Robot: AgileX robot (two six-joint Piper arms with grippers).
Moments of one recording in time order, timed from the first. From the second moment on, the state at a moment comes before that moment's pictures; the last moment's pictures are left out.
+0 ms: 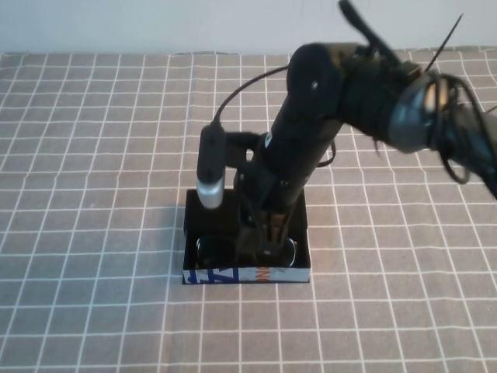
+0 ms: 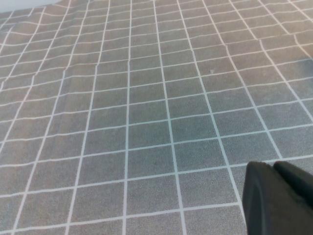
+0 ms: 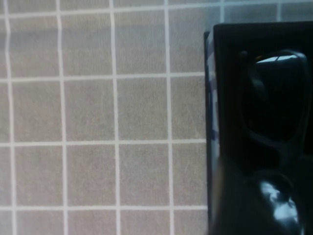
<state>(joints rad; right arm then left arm) 0.65 2.06 -1.86 0.35 1.21 -0.99 -0.06 -0.02 0.02 0.03 0.37 0.08</state>
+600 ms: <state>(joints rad) 0.65 2.16 -1.86 0.30 1.13 -1.02 -0.06 -0.02 0.02 0.03 0.37 0.08</state>
